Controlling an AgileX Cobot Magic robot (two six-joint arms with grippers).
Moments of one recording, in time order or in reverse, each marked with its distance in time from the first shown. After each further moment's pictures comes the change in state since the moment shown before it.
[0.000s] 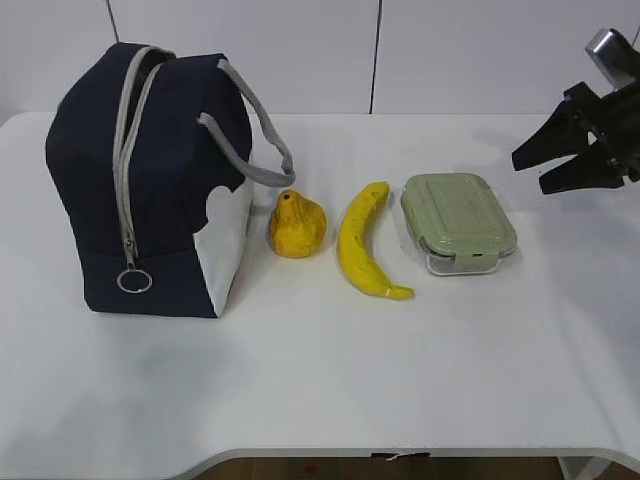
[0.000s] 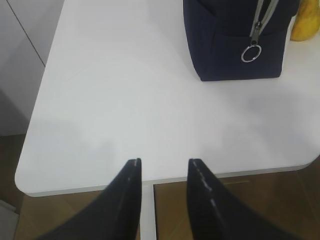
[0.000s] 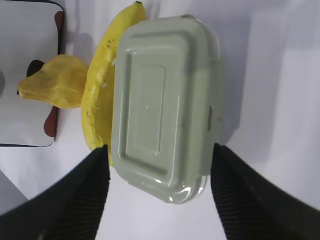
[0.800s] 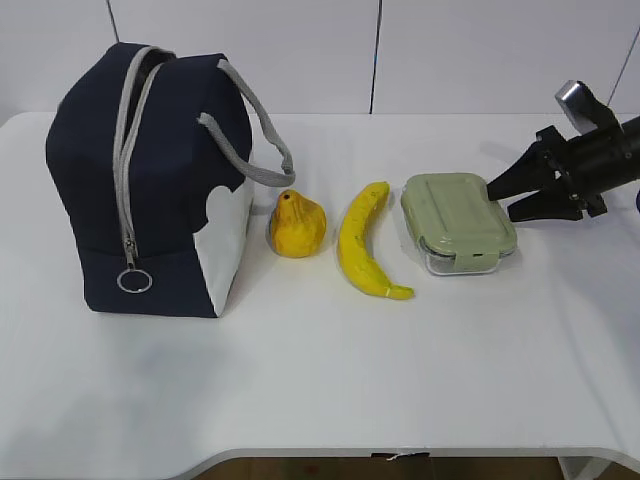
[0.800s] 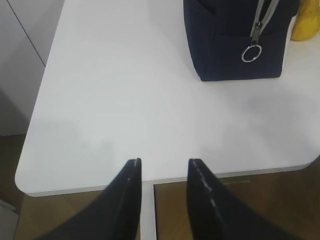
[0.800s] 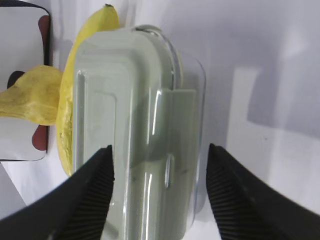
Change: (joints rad) left arm 0.000 0.000 0.000 0.000 0.000 0.000; right arm 0.000 0.201 -0.057 0.110 -0.013 -0.109
